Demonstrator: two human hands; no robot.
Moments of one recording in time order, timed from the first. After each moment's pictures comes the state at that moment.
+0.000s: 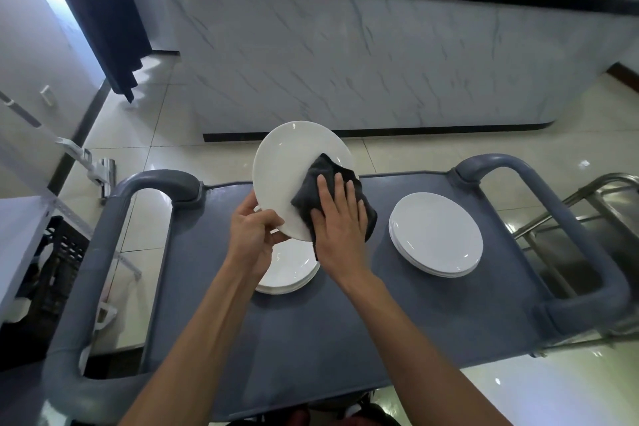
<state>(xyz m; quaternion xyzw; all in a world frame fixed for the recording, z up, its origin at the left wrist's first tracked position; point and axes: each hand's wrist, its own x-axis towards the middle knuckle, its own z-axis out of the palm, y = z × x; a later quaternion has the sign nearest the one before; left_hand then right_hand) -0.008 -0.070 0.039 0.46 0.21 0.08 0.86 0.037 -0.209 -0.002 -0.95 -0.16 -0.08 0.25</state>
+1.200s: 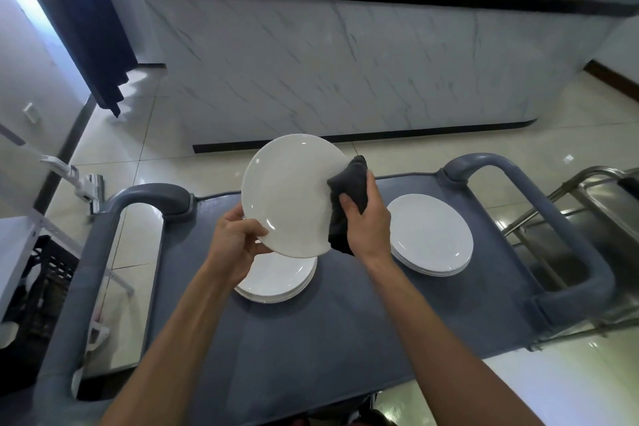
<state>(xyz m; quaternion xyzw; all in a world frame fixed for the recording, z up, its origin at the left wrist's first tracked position) -0.006 -0.046 0.035 0.49 0.18 0.01 0.85 0.061 -0.248 0.031 -0.84 -0.01 -0.07 0.54</state>
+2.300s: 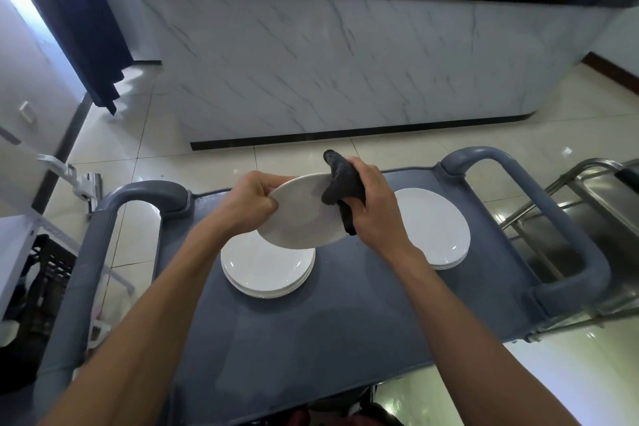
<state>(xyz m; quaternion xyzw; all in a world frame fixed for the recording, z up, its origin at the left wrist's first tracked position) 0.031 -0.041 0.078 0.84 -0.04 -0.05 0.54 0.074 -0.275 0.045 -0.87 -0.24 -0.16 0.40</state>
